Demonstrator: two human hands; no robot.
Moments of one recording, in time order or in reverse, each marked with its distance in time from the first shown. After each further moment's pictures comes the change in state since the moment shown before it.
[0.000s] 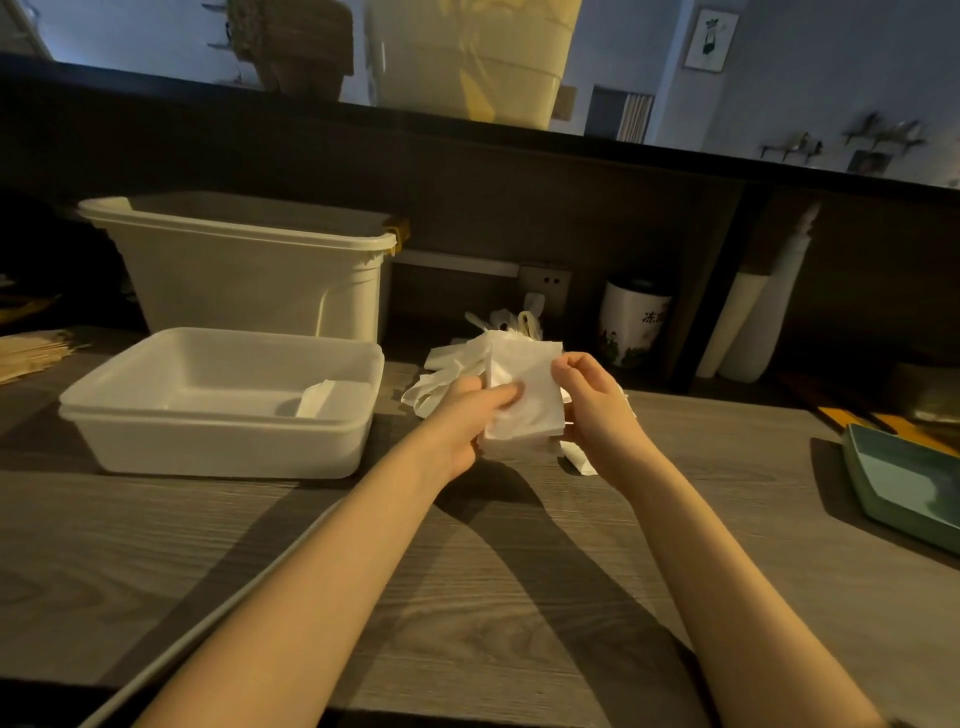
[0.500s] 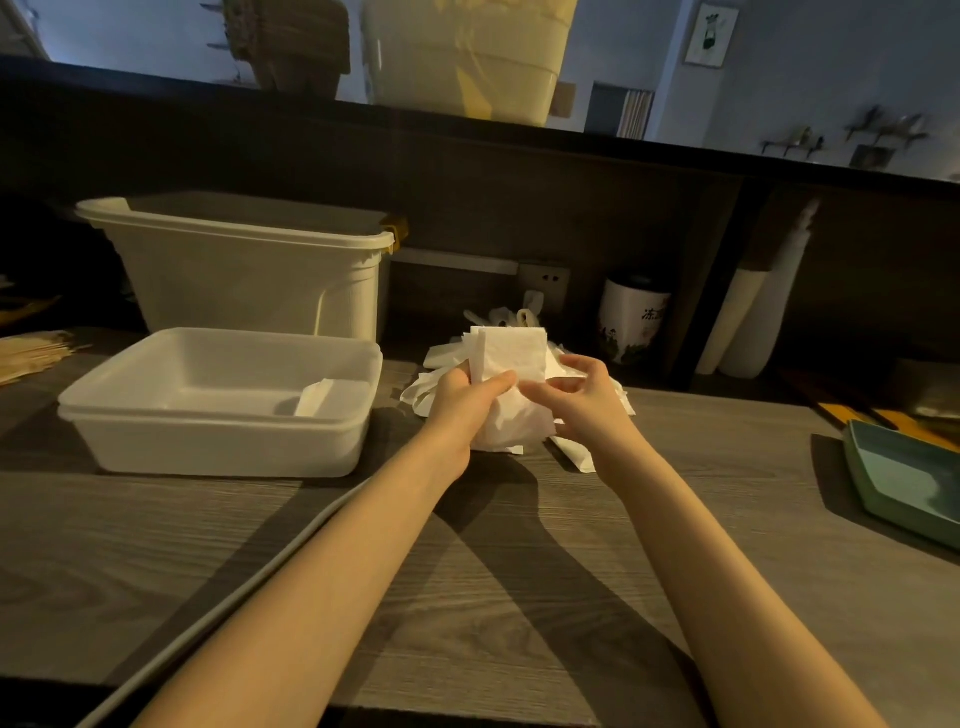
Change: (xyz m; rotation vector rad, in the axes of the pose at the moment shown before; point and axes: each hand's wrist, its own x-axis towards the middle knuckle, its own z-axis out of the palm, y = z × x) left_hand 0.008 -0.004 0.003 0.073 0.205 0.090; right_hand 0.006 0.006 0.001 -0.188 0.093 0.023
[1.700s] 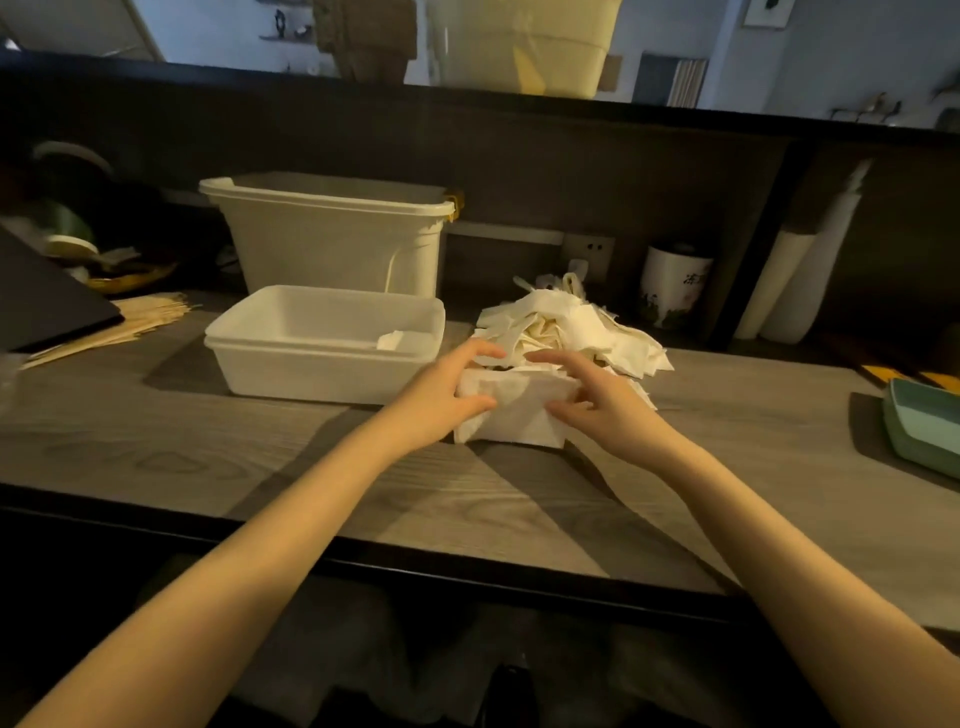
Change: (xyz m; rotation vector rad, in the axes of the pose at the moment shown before) left_hand -0.059 -0.007 -0.098 0.682 -0.271 0.434; right_hand -0.059 0.010 0.000 -0.506 -0.359 -0.494
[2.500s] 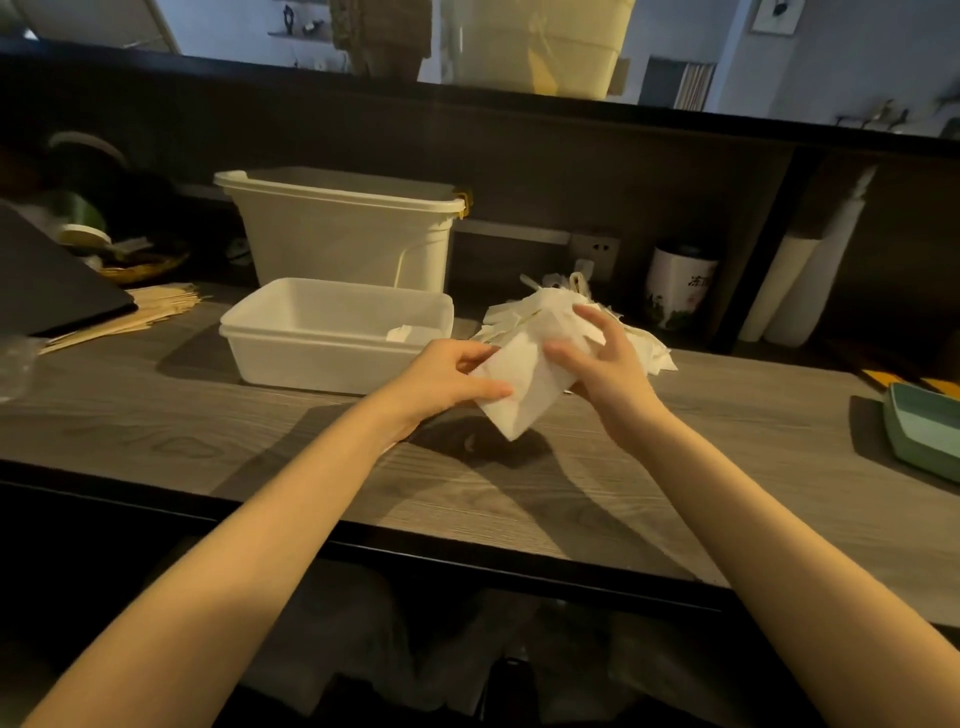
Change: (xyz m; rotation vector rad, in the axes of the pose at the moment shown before) left_hand -0.006 0.015 -0.010 -0.273 -0.063 -0.152; right_hand 0.015 -0.025 0.010 0.605 0.322 0.294
